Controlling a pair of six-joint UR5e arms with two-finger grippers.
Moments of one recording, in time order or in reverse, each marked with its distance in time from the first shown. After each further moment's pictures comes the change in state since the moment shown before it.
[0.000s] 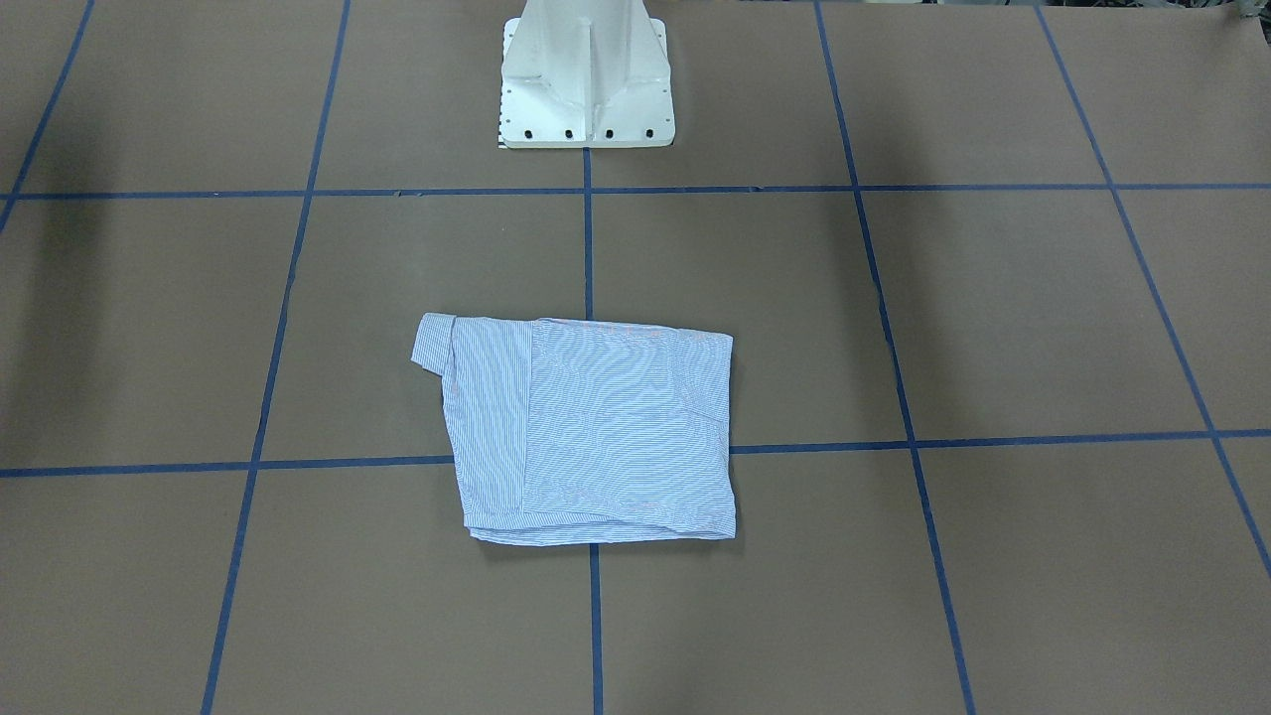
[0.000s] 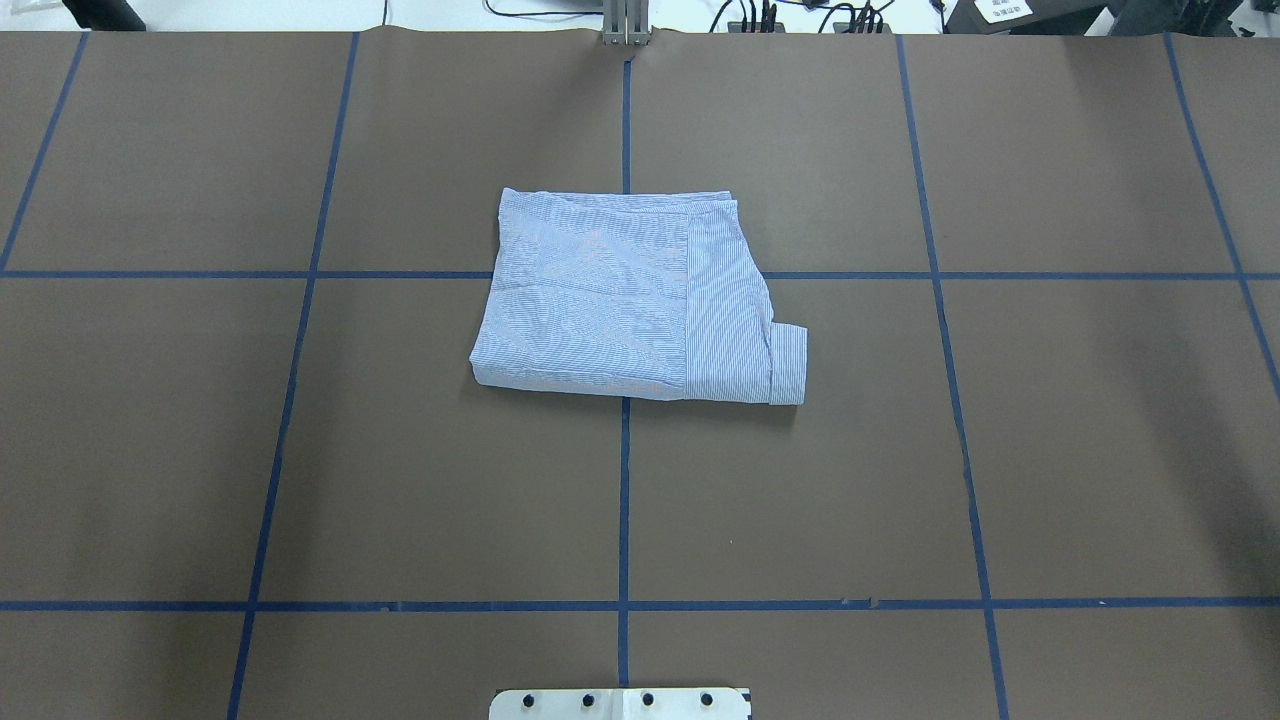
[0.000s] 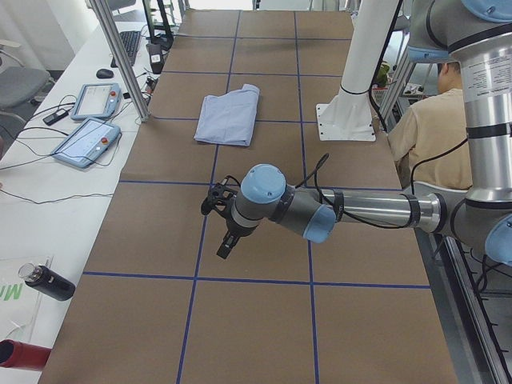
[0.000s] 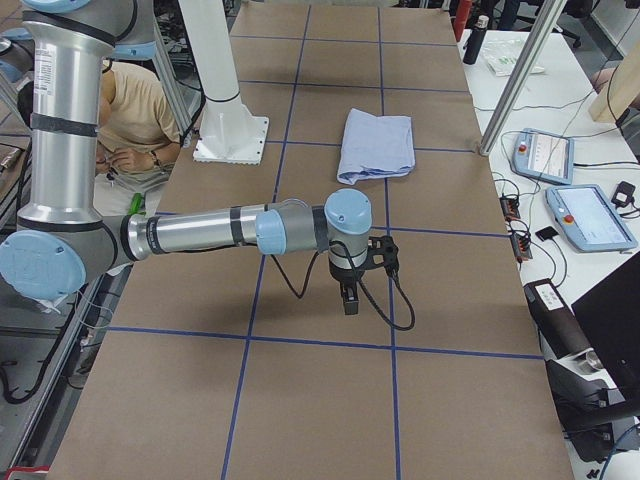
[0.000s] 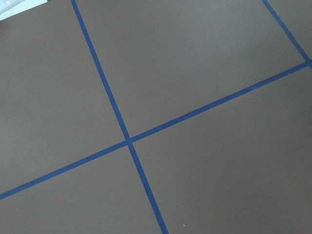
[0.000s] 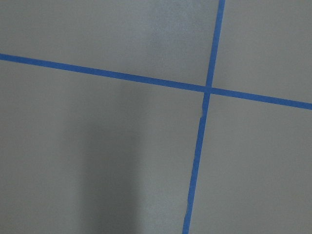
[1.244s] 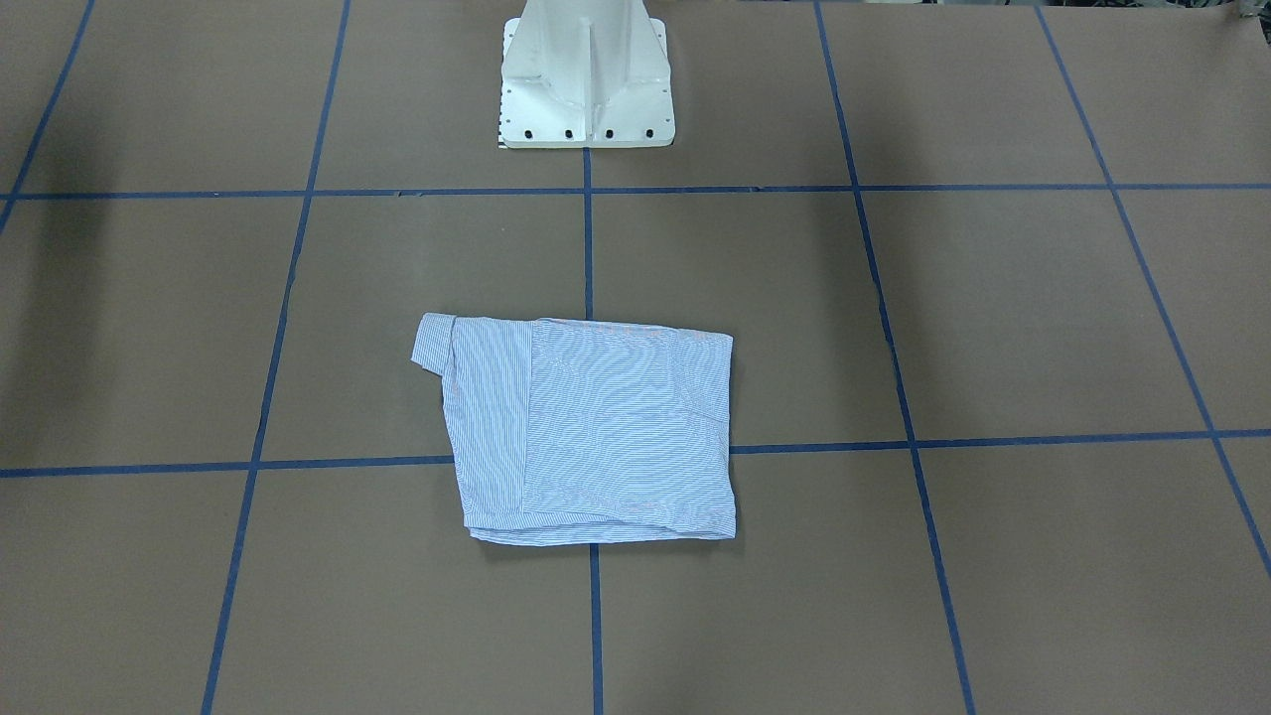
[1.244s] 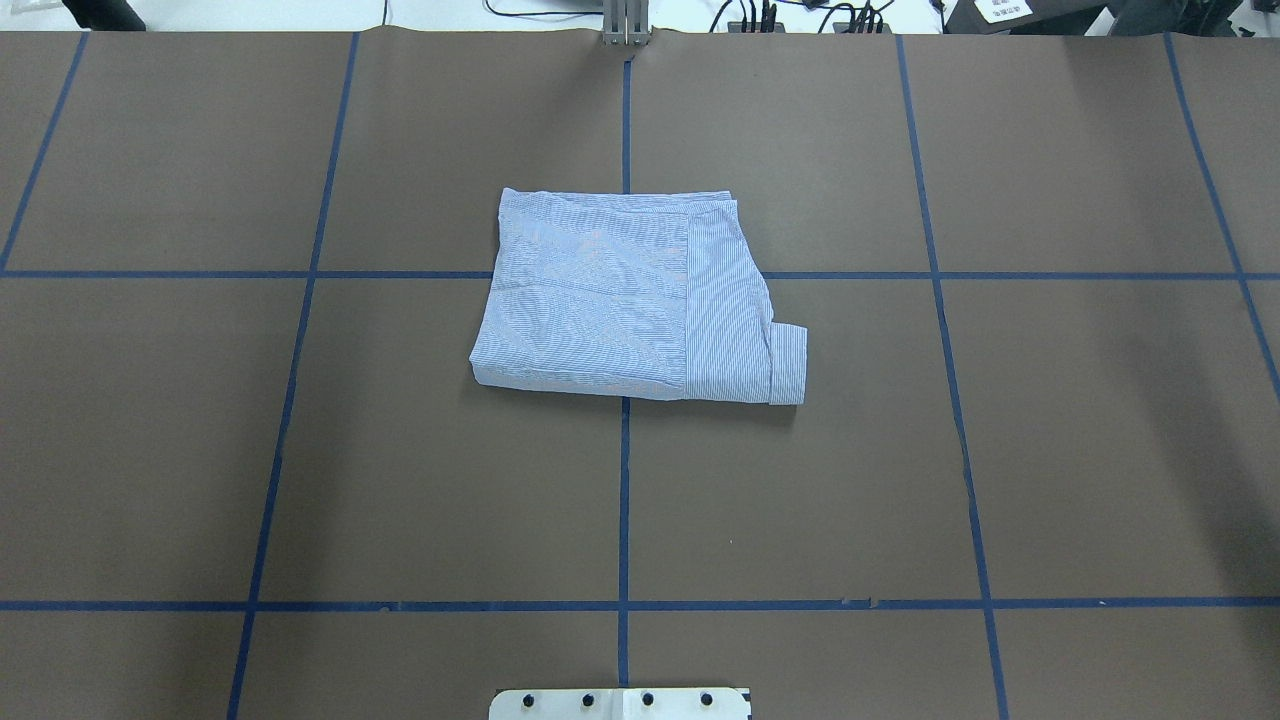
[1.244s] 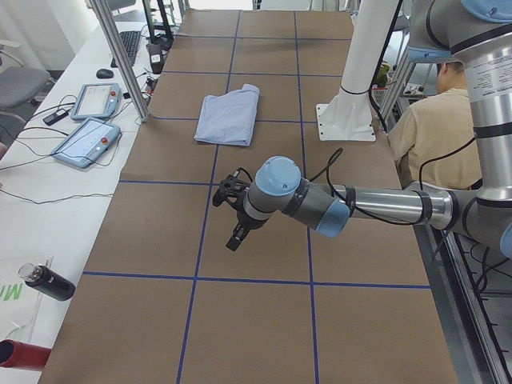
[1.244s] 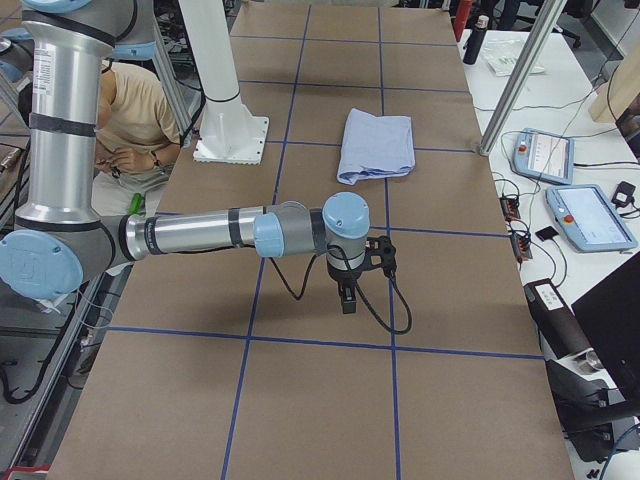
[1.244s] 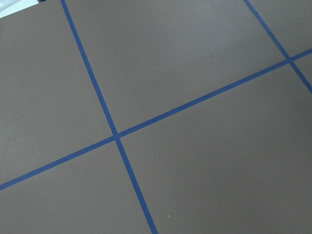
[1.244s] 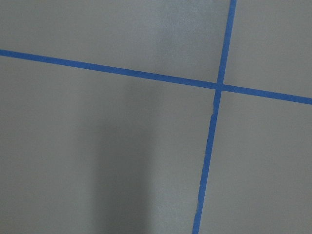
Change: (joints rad) left arm 0.001 0.059 -0.079 -0.018 -0.010 -0.005; right arm 0.000 -0.011 -0.008 0.013 0.039 -0.004
